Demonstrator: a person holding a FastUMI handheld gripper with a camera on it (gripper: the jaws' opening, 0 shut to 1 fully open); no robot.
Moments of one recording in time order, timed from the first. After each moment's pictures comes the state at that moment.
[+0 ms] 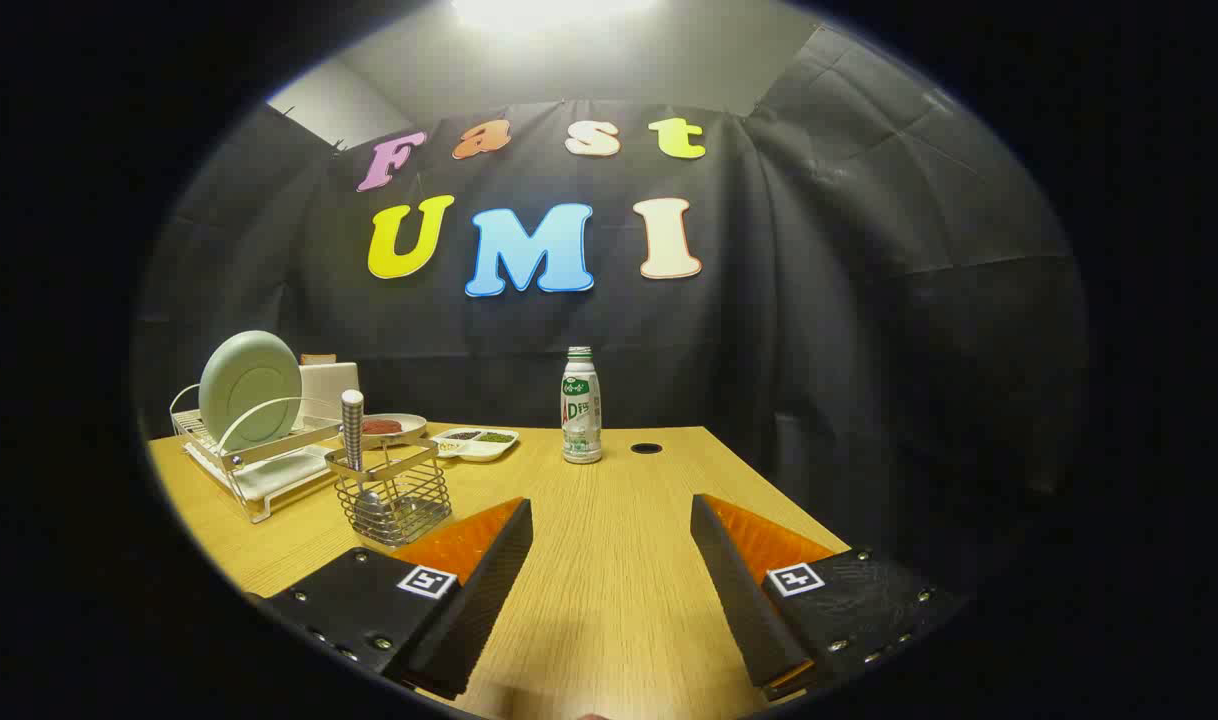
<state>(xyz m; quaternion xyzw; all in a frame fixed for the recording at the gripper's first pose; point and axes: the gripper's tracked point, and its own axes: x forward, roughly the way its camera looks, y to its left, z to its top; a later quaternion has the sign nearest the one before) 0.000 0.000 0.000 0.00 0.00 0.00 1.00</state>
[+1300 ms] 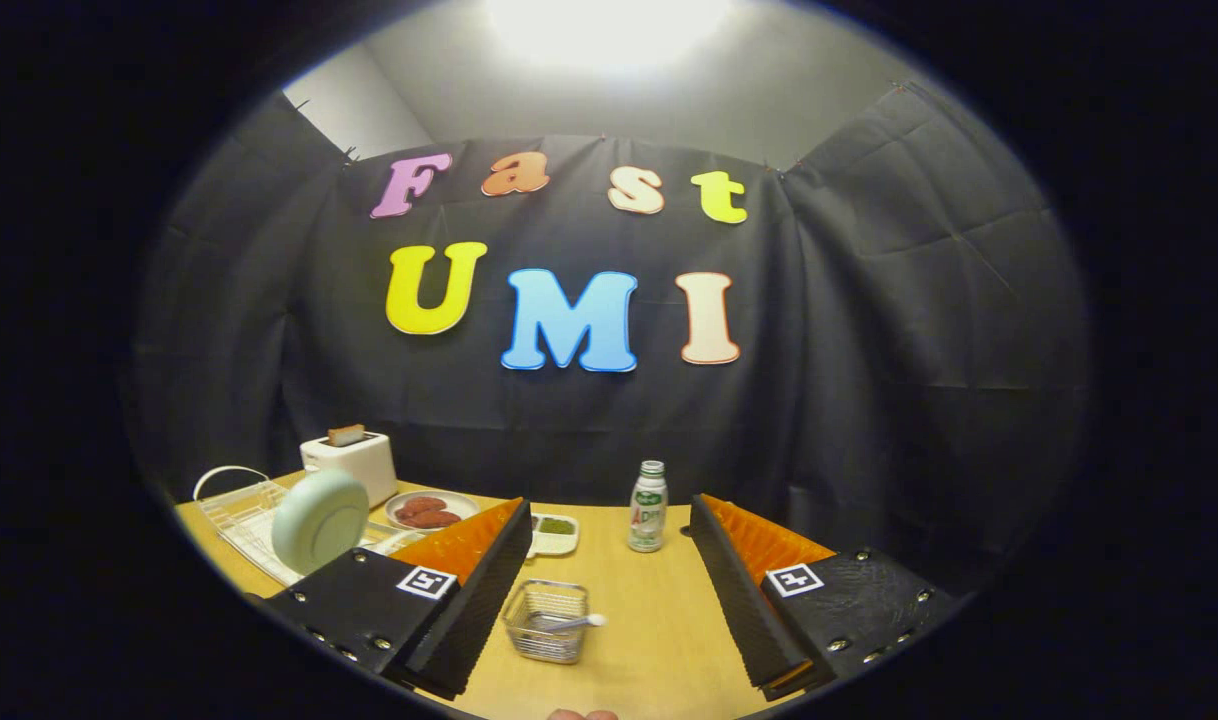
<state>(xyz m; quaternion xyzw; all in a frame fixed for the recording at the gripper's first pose) -0.024 0.194 0.190 -0.02 -0.03 0.00 1.00</state>
